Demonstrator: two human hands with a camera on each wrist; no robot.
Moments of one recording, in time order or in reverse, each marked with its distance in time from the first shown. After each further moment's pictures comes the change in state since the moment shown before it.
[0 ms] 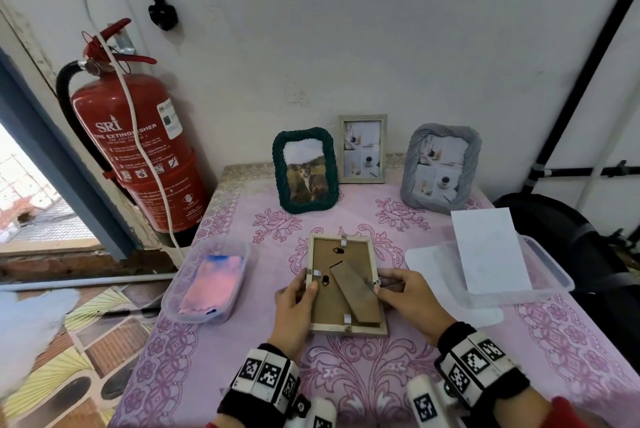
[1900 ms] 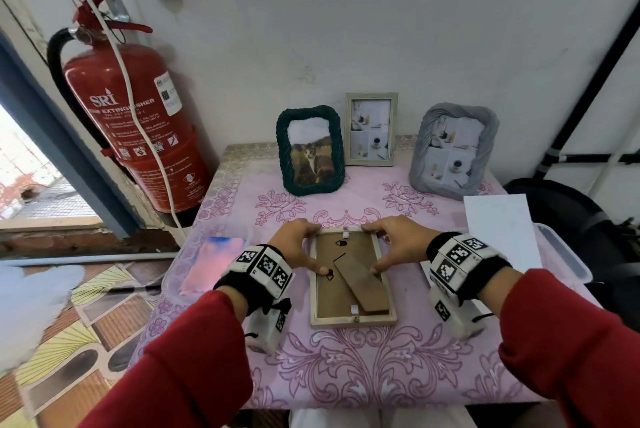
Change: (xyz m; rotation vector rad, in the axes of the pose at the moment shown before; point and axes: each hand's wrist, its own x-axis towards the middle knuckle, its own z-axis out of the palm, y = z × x) left_hand 0.077 0.066 -0.011 1.333 -0.410 0.198; right_hand 0.075 -0.050 -0.015 -0.986 -0.439 -0.179
